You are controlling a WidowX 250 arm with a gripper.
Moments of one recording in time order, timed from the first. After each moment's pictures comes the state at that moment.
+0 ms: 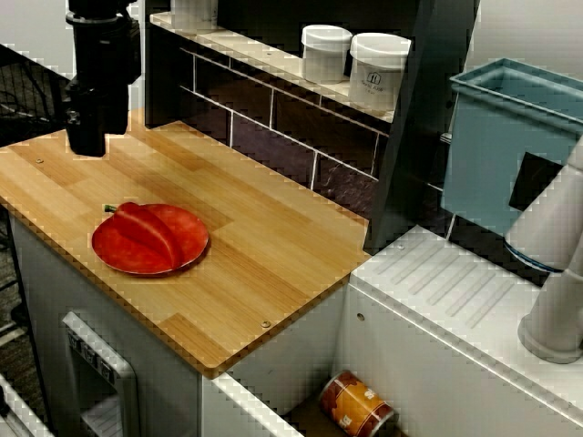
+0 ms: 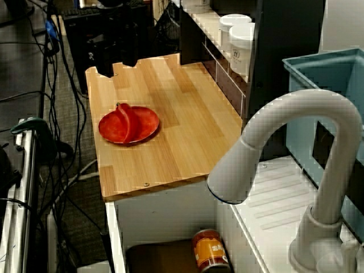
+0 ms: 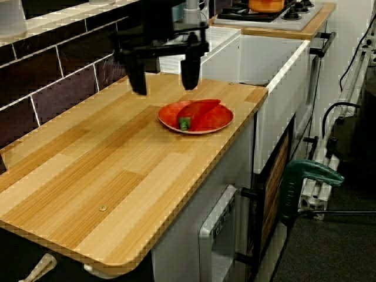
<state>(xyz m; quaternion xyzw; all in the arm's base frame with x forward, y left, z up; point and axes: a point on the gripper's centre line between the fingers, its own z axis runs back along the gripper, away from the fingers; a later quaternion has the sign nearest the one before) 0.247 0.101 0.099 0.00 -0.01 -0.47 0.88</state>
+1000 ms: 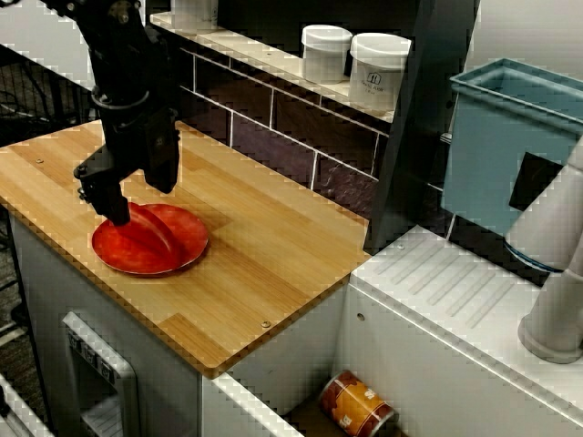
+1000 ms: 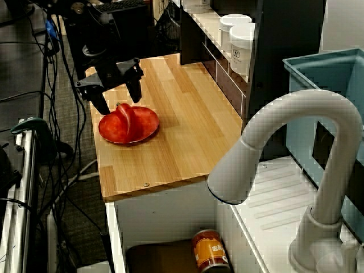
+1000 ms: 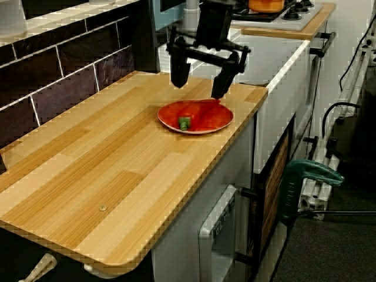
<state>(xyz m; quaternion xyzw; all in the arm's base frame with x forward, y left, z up) 0.237 0.037 0.066 0.11 -0.02 -0.66 0.74</state>
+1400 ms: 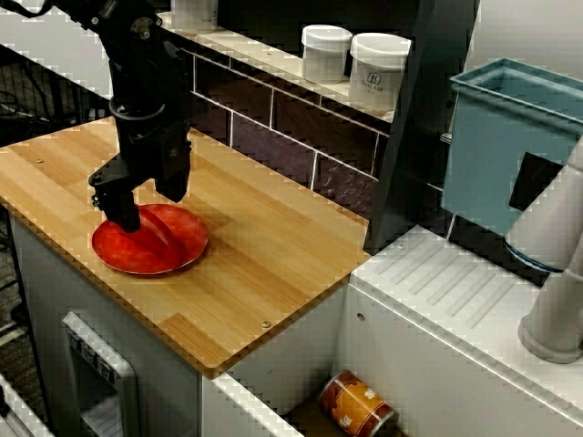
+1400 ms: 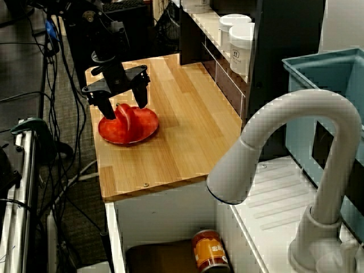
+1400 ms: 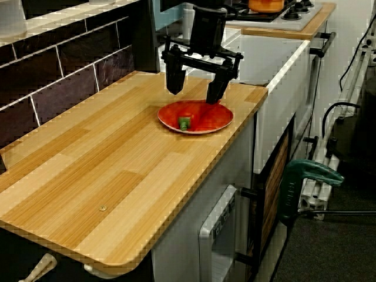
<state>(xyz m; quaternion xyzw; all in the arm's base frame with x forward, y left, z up) 0.245 0.034 0.058 0.11 -0.01 -0.67 0.74</state>
